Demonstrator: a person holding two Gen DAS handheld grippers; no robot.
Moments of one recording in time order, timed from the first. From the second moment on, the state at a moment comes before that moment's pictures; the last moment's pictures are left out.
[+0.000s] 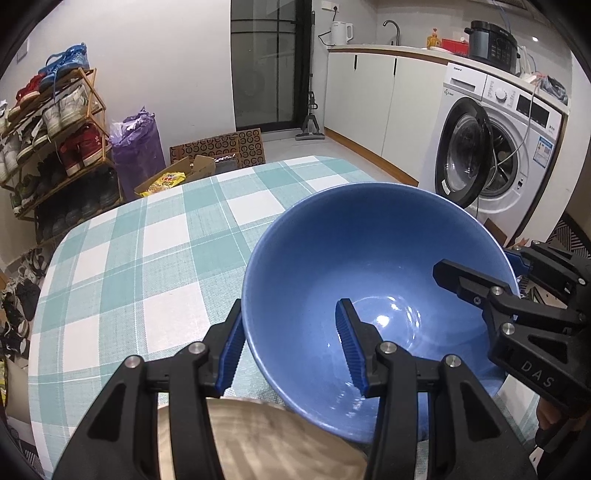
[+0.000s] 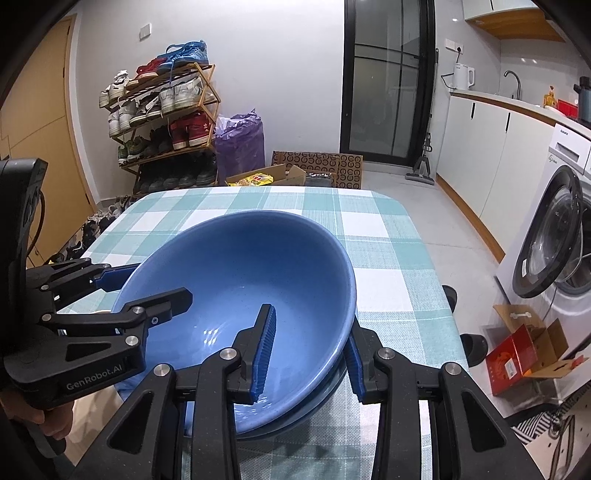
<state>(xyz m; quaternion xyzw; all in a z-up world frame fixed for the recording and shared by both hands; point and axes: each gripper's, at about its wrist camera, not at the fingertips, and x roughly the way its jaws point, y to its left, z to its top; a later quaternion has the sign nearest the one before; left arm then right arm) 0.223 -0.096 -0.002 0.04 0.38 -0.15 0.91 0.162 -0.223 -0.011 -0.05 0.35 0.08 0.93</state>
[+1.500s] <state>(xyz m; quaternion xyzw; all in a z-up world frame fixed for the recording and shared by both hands) 0.239 -0.058 -0.023 -0.07 0.45 -0.16 0.88 0.157 -0.271 -0.031 0.08 0.38 0.15 0.91</state>
